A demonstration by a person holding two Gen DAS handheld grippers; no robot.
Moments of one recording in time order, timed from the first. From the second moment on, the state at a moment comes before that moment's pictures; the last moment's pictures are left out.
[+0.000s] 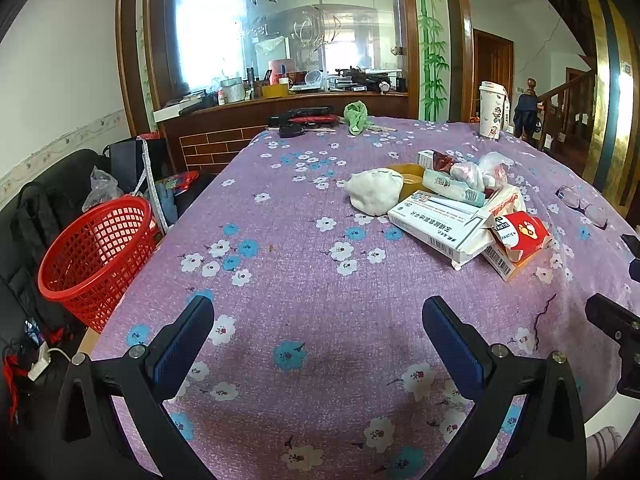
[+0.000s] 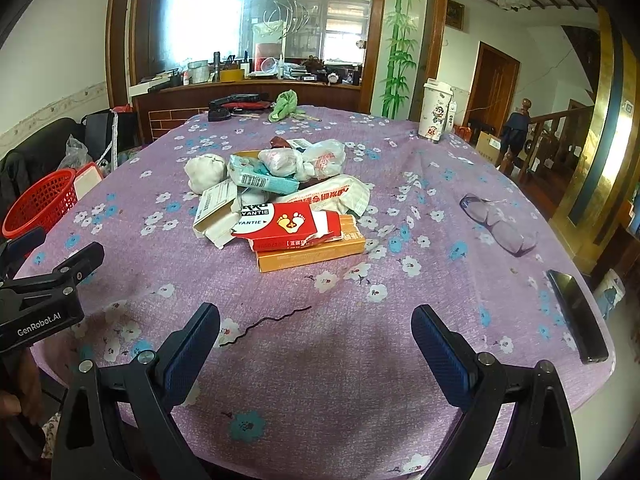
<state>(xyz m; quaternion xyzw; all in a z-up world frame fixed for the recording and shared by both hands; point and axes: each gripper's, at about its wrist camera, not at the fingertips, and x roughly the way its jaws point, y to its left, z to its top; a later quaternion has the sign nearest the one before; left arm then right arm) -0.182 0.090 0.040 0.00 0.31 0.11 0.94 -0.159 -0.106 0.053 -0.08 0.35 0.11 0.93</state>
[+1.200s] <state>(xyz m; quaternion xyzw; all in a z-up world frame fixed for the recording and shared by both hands) 0.009 0.059 0.019 -0.19 0.52 -0.04 0.83 -0.109 -0.162 0.053 0.00 0.37 0.13 0.92</state>
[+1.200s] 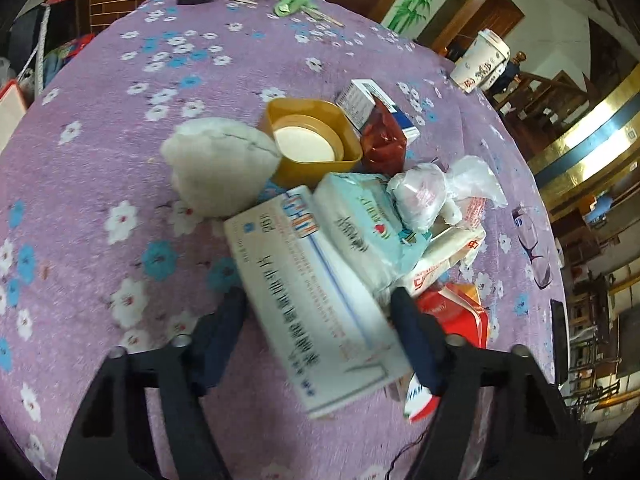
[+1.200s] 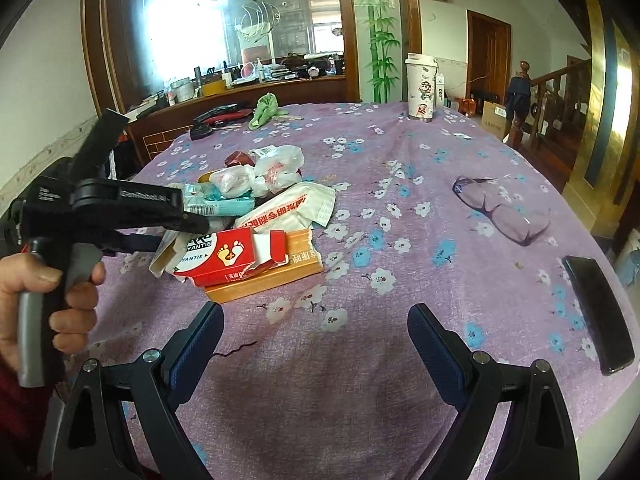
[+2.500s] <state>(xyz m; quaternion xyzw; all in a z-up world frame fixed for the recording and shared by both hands) -0.043 0.090 0.018 -0.12 0.46 -0.06 0.88 -0.030 -0.099 0.031 0.08 0.43 0.24 0.87</state>
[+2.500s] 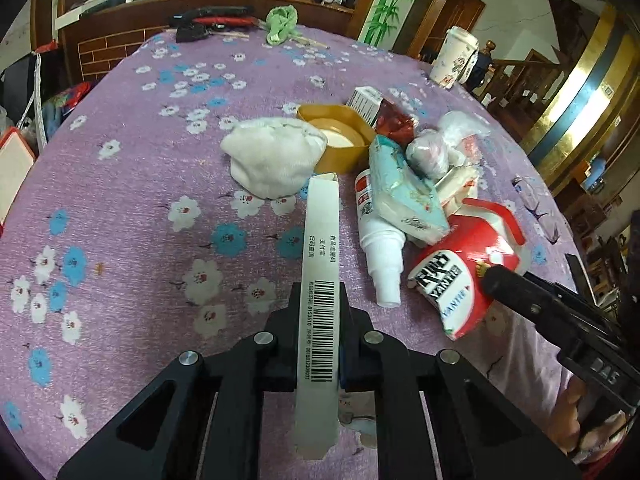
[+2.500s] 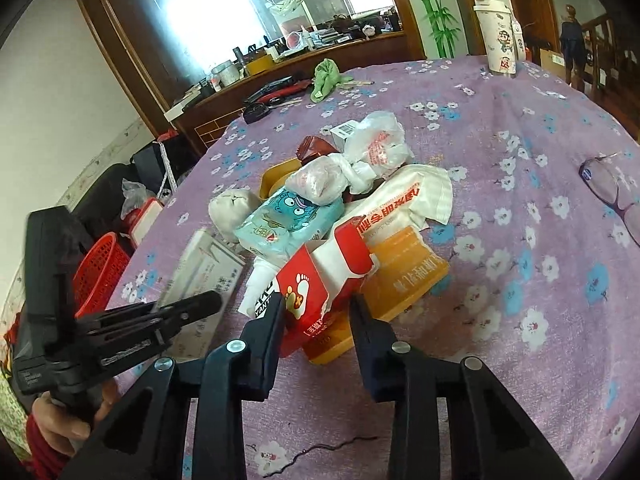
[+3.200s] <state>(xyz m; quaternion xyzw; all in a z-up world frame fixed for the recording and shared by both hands) -0.098 0.130 0.065 -0.11 0.39 -0.02 0.92 -0.061 -0.074 0.072 0.07 0.39 0.31 0.86</state>
